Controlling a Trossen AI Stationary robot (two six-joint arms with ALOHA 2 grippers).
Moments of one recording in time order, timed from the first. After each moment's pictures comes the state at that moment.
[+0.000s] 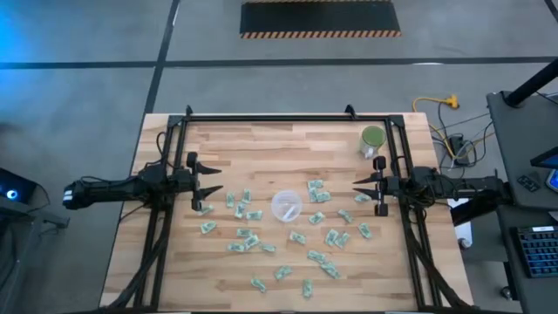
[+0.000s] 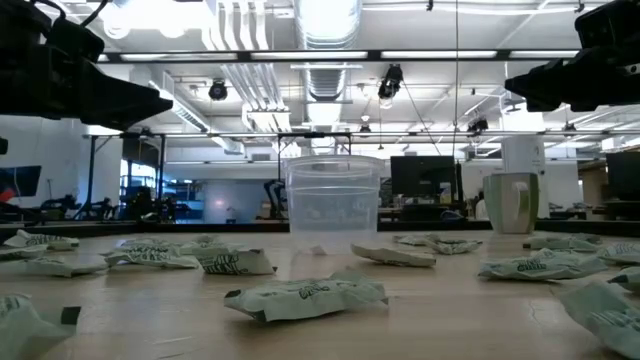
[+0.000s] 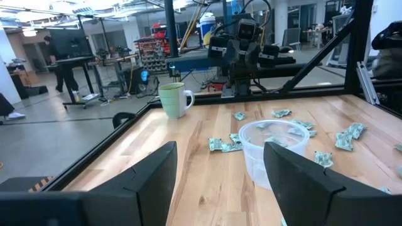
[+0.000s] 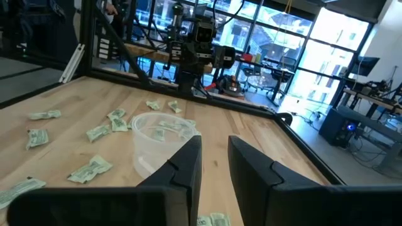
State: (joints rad) left arm 0.06 0.09 0.00 0.04 -0.08 0.11; right arm 0.03 0.01 0.02 -0.01 0.04 -0.21
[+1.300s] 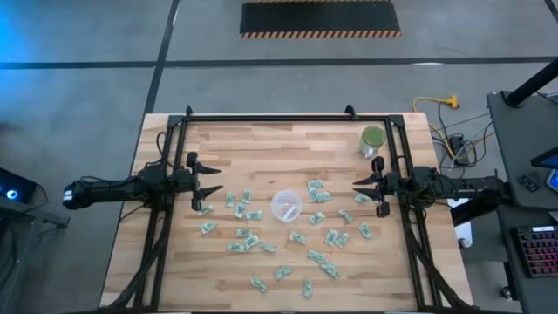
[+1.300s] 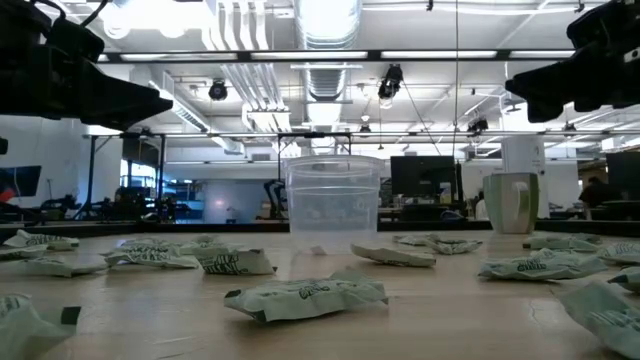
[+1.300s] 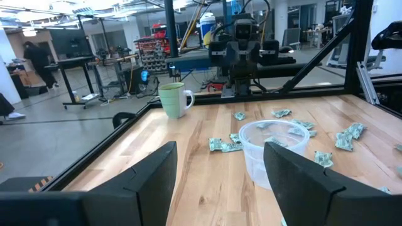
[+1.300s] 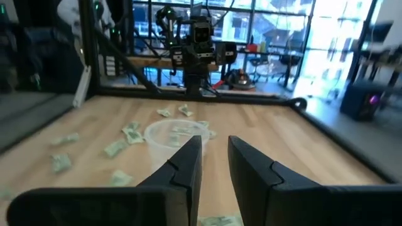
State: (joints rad) left arm 0.06 0.09 0.00 0.04 -0.08 0.11; right arm 0.03 0.01 0.02 -0.01 0.03 0.00
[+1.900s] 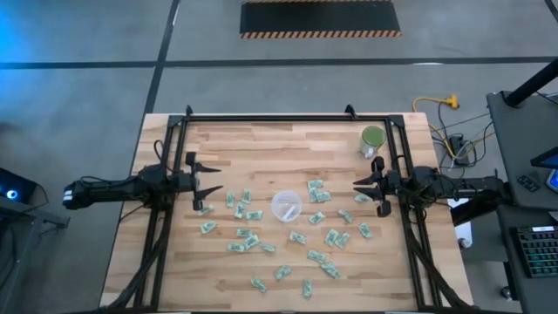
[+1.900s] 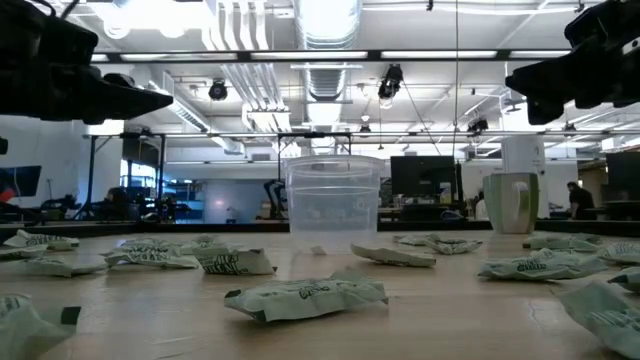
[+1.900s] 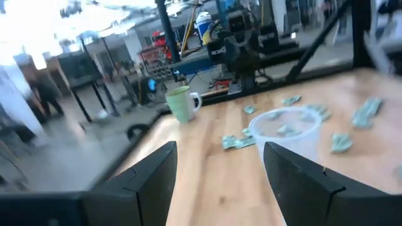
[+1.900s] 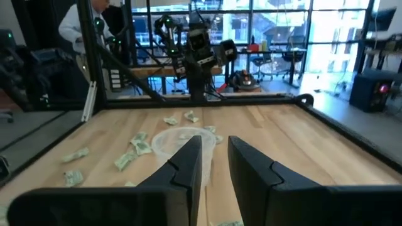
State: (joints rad) left arm 0.06 0.09 0.00 0.04 -0.08 0.34; right arm 0.03 0.01 0.02 0.01 0.02 0.07
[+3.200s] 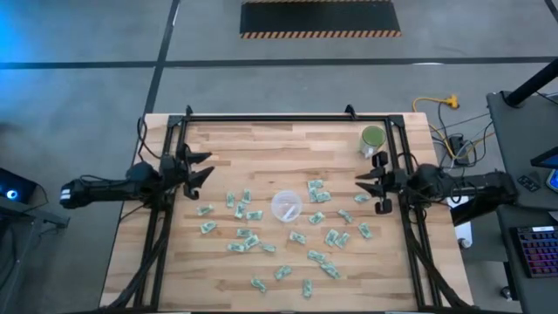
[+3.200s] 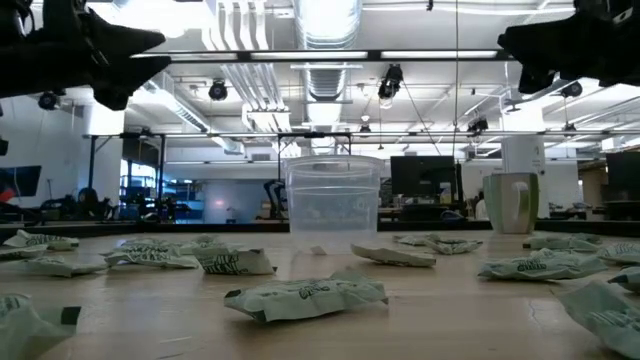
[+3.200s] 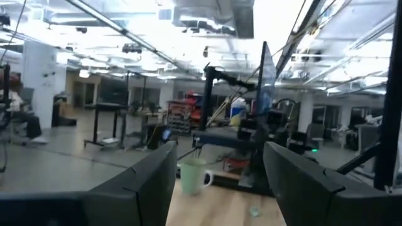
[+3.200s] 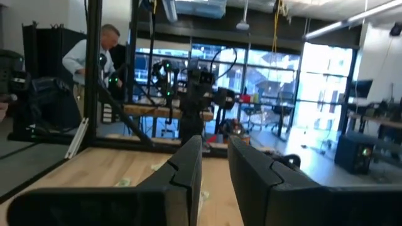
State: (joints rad) left arm 0.06 0.15 0.00 0.43 -0.25 -0.05; right arm 0.03 0.19 0.02 0.38 0.03 -0.07
